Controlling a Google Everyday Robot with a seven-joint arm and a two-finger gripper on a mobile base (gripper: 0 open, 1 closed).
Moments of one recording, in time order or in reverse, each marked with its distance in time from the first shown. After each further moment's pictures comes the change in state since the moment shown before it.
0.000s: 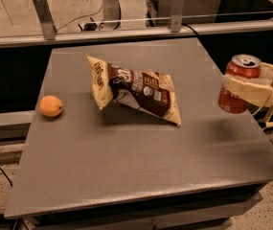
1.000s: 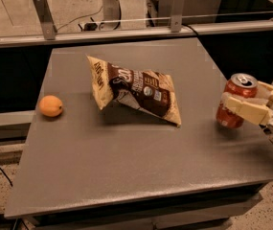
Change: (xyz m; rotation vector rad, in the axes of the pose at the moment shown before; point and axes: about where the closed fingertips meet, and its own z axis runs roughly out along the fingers) arm -0.042 -0.001 -0.011 0.013 0.030 0.004
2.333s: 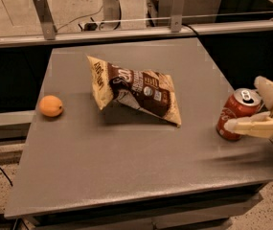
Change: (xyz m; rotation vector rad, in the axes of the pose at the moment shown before) arm -0.014 0.005 -0.013 -0.013 -0.032 -0.014
